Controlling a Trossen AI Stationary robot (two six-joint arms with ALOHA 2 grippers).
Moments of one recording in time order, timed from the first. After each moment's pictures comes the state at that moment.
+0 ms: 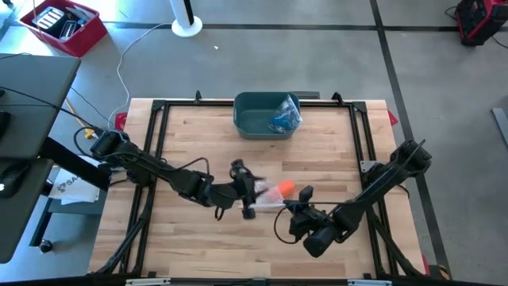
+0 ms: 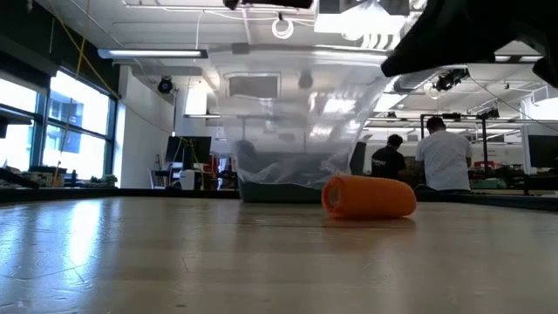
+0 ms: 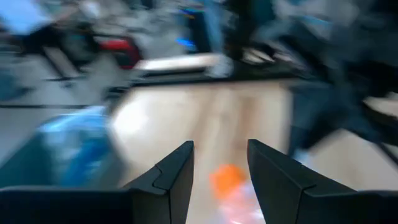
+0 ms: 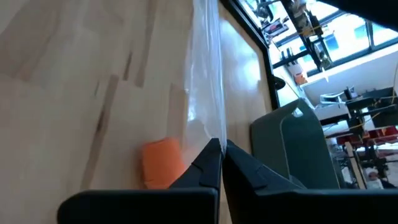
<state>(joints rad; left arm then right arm) -0.40 1.63 1.21 -0.01 -0.73 -0.05 0.71 1.69 1.06 -0.43 1.03 0.03</state>
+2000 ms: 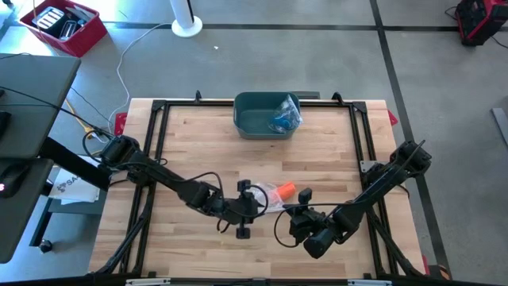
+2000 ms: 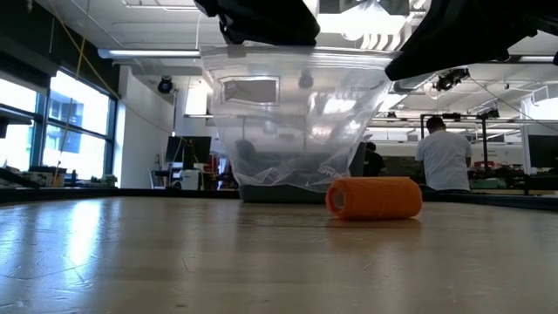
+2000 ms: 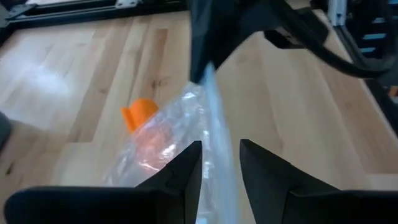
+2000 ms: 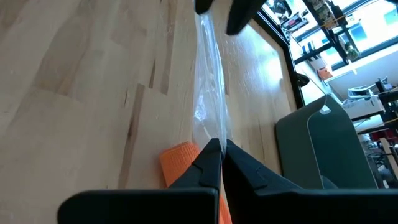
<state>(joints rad) -0.44 1.75 1.21 -0.11 -0.43 -0.18 0.71 1.71 1.06 -0.41 0.95 0.10</state>
